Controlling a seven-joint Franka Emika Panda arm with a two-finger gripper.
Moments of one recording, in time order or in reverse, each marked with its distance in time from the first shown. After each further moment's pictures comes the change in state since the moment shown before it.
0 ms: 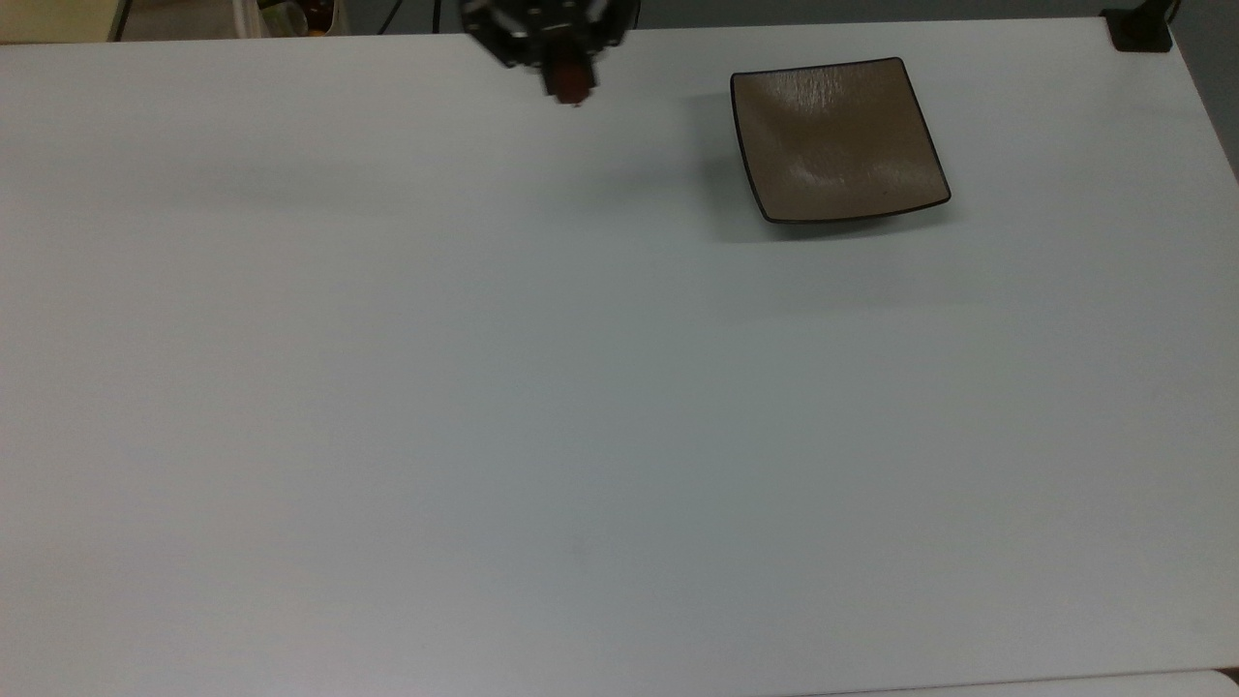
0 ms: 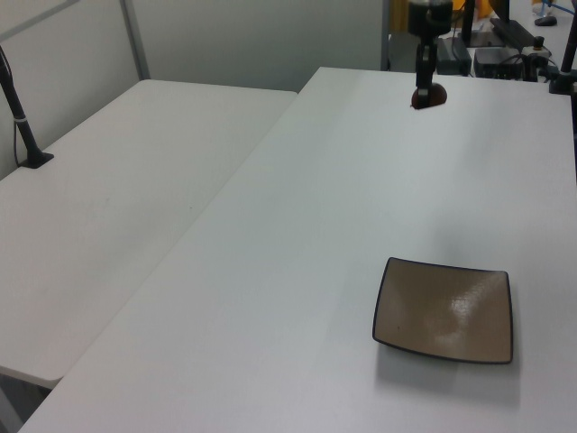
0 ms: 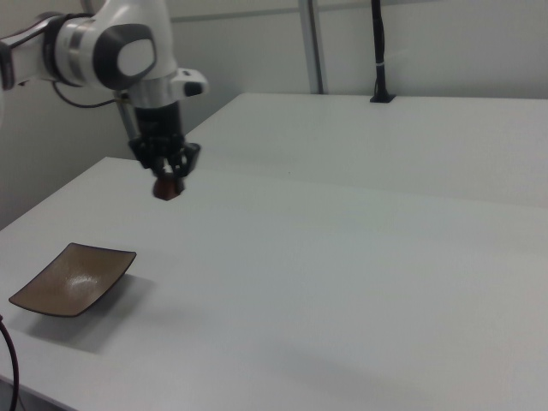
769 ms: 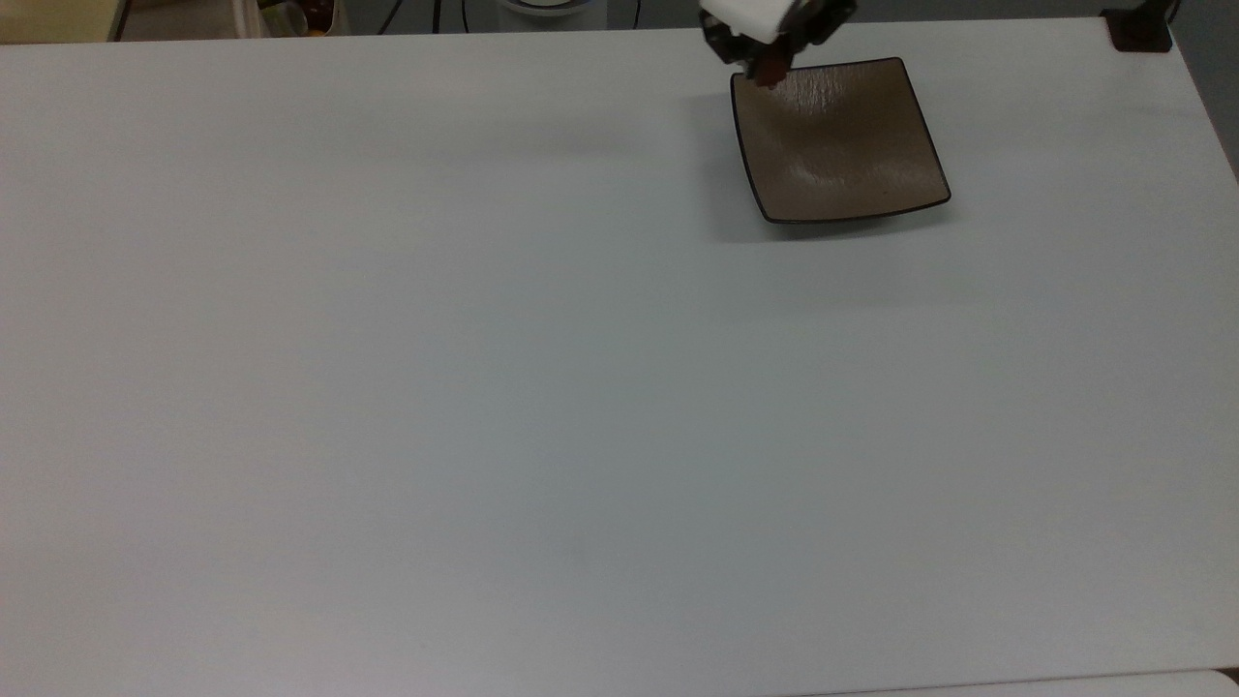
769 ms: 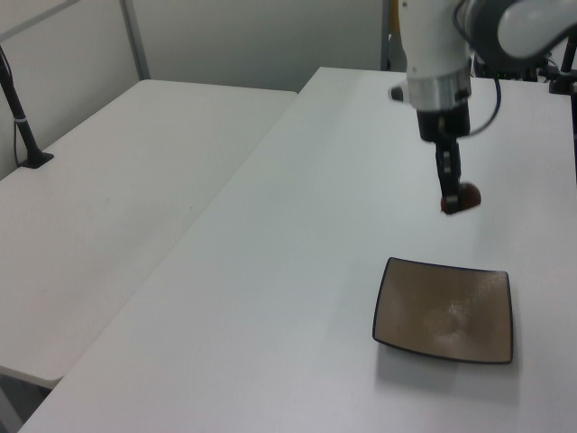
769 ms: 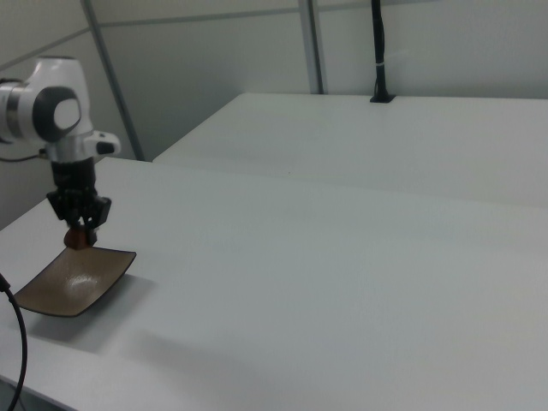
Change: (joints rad) arm 0.203 0.015 0.159 -0.201 0.029 0.068 0.313
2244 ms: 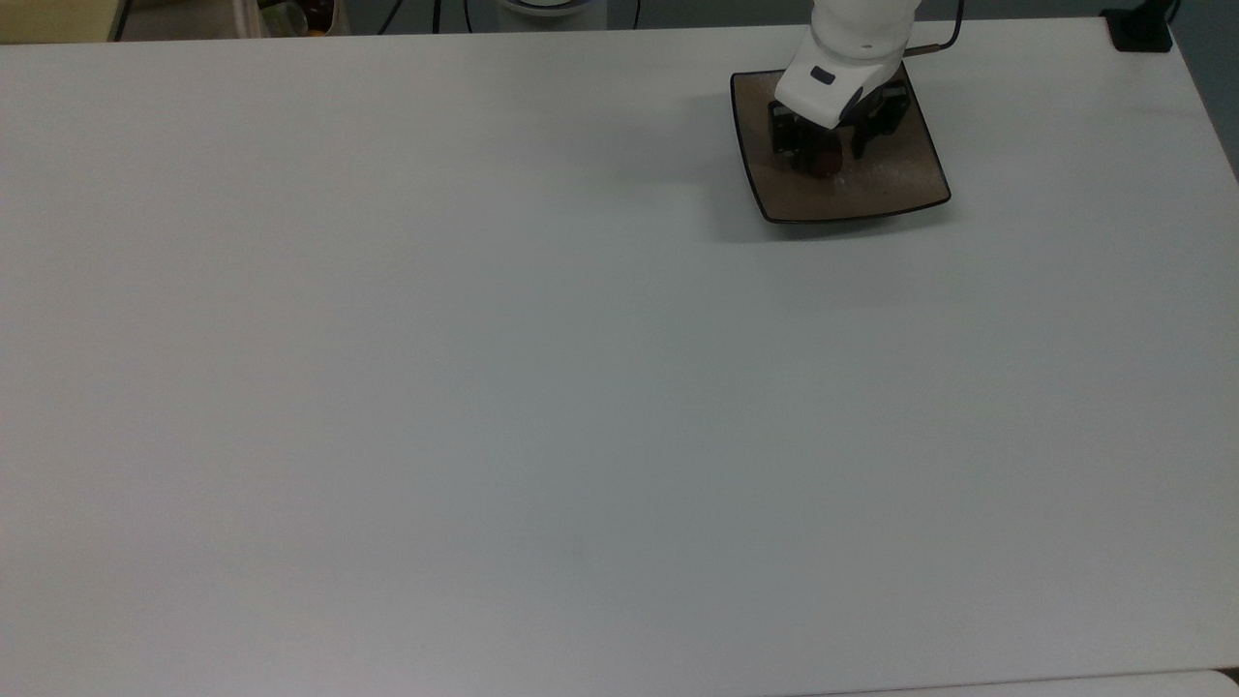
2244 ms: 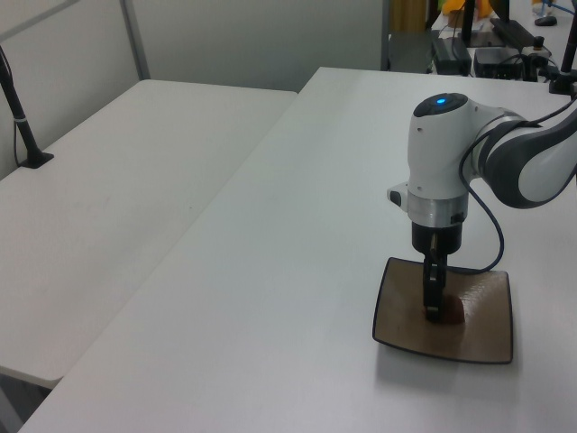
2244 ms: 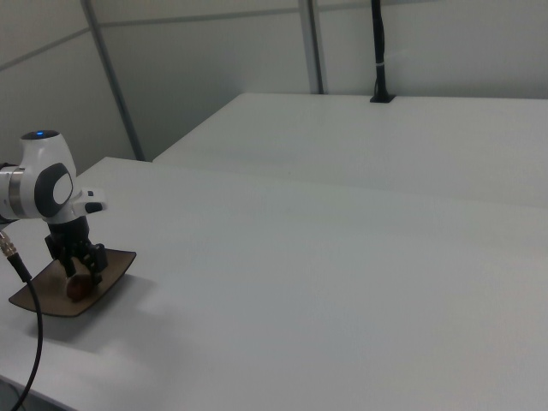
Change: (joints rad) arm 0.060 0.149 0.097 -0.198 -0.046 0.500 0.182
